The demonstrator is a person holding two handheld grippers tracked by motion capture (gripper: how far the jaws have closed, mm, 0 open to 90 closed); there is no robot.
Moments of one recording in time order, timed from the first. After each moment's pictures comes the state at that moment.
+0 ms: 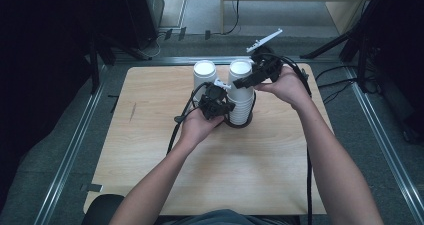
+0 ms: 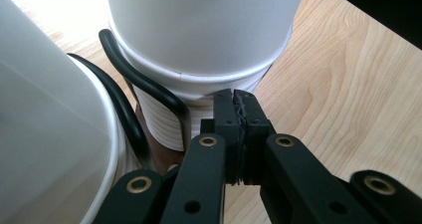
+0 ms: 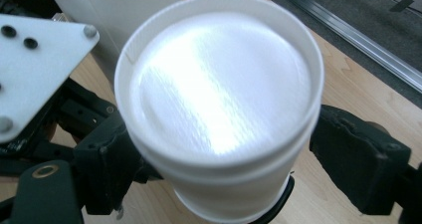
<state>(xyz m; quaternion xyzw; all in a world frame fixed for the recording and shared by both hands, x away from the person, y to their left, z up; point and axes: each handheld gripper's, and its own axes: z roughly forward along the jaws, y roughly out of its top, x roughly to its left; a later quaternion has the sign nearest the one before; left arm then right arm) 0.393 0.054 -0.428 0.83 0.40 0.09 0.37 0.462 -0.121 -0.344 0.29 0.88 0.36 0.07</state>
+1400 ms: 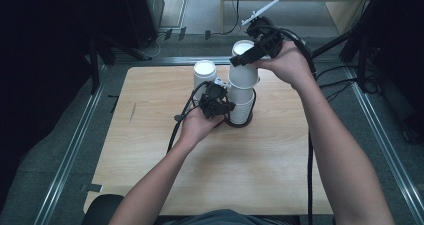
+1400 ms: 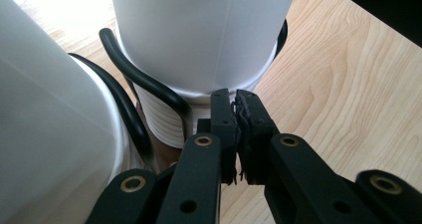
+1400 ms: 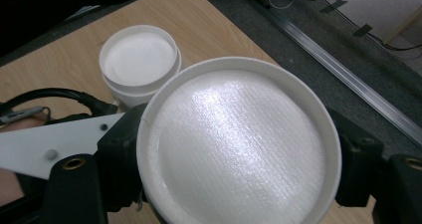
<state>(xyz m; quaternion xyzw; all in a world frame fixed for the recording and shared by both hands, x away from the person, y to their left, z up) 0.396 0.054 -0.427 0.84 0.39 0.09 0.37 0.456 -0.106 -0.263 0.28 0.88 0.36 0.12</state>
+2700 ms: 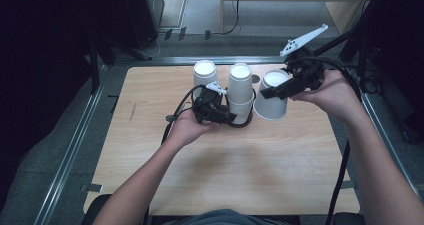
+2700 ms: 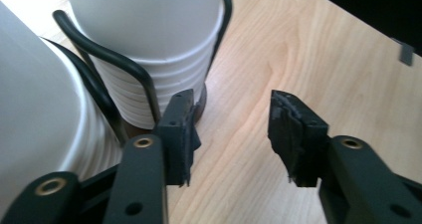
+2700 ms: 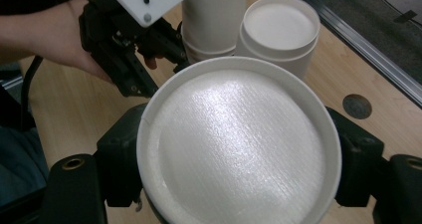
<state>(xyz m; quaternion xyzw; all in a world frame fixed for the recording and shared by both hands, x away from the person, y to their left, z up) 0.378 0.073 -0.421 0.86 0.33 0.04 0.38 0.378 -0.183 -0.283 0.24 0.90 0.36 0.07</state>
